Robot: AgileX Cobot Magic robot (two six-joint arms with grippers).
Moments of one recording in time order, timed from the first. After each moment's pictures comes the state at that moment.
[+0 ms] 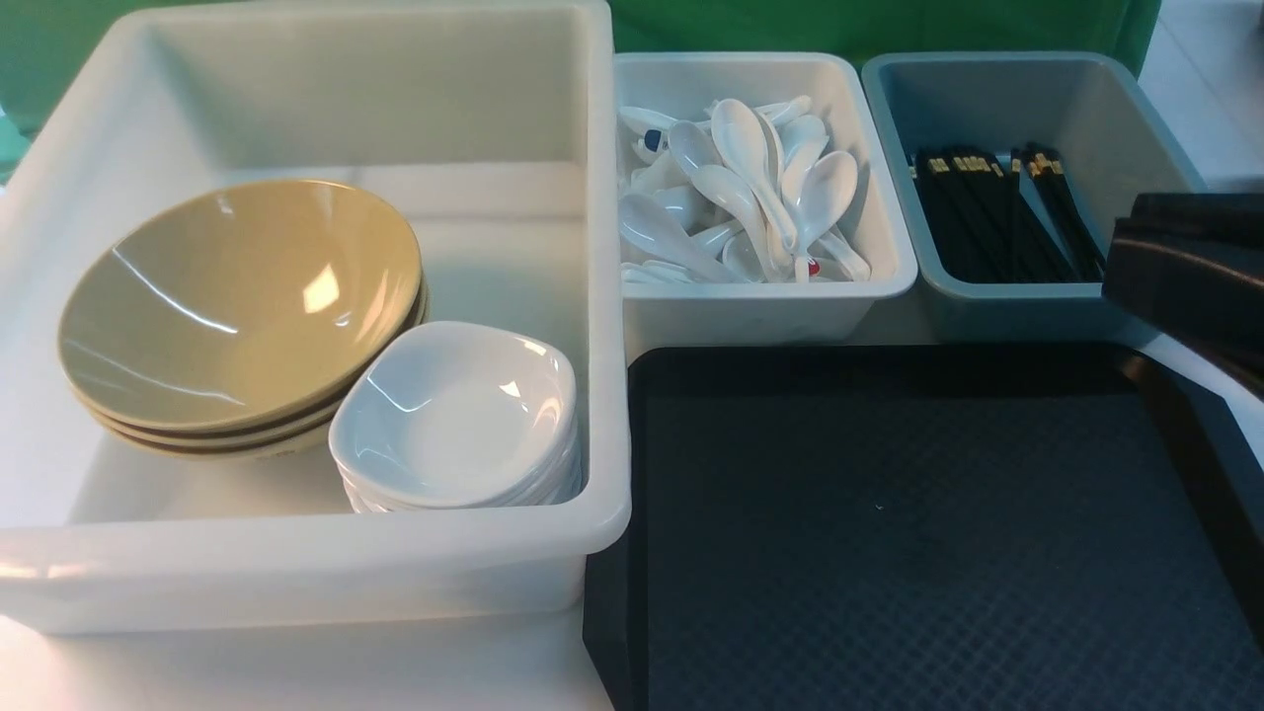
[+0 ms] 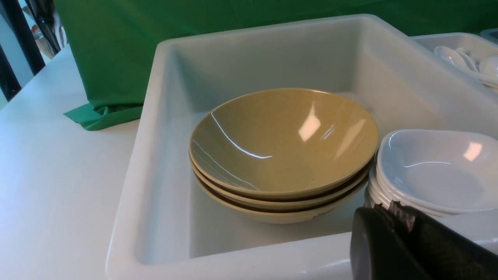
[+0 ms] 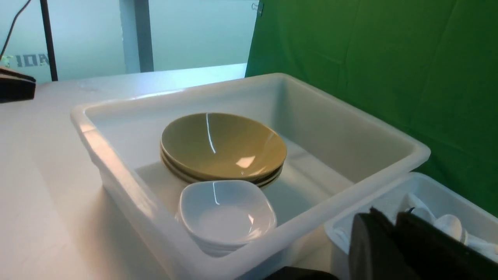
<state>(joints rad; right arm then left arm) 0.80 0.69 -0.82 0.03 0.35 -0.18 -0.18 -0.02 -0.47 0.17 0.77 -0.07</state>
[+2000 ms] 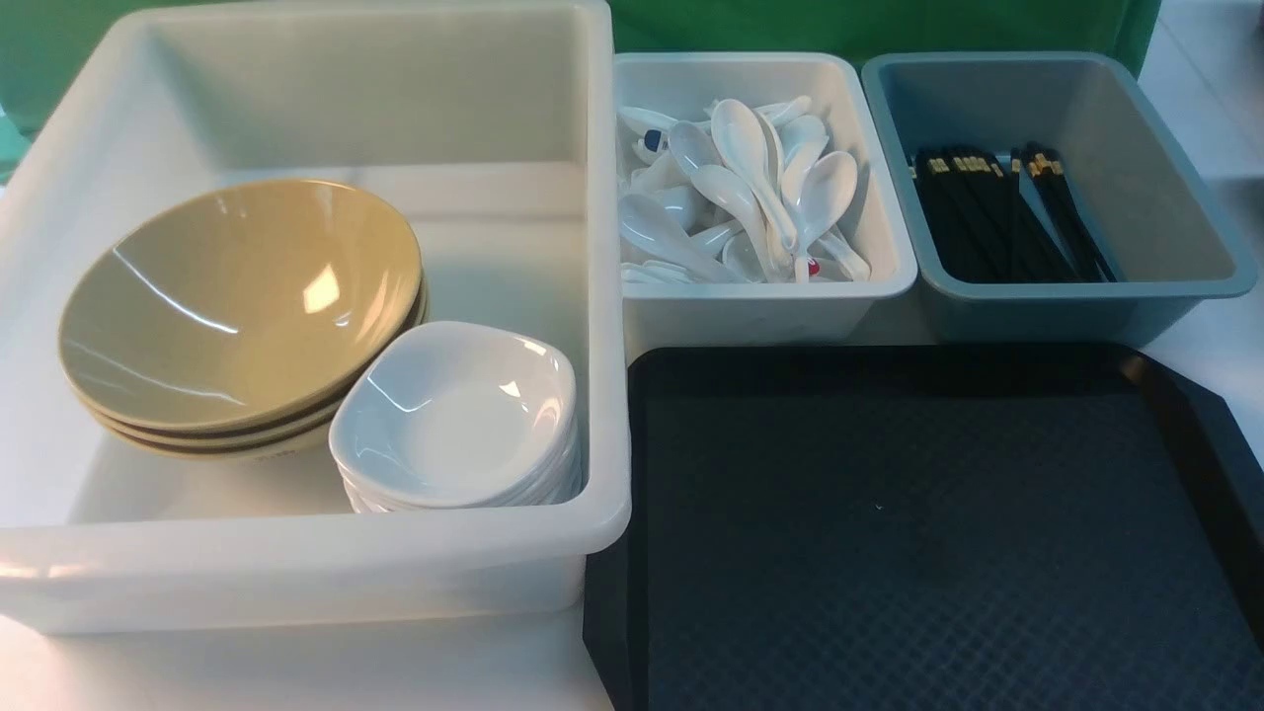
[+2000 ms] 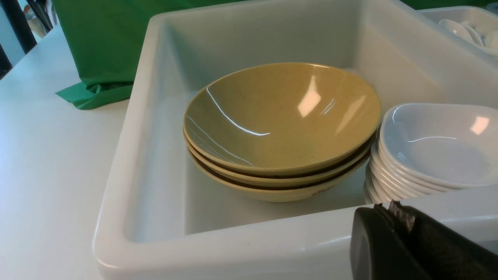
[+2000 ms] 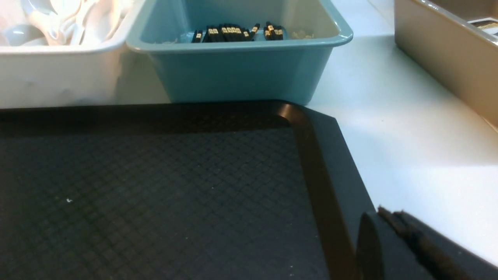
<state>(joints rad) -0.06 -0.01 0.03 -0.13 0.32 0.19 -0.18 -0.02 -0.42 0.16 0.77 -0.07</state>
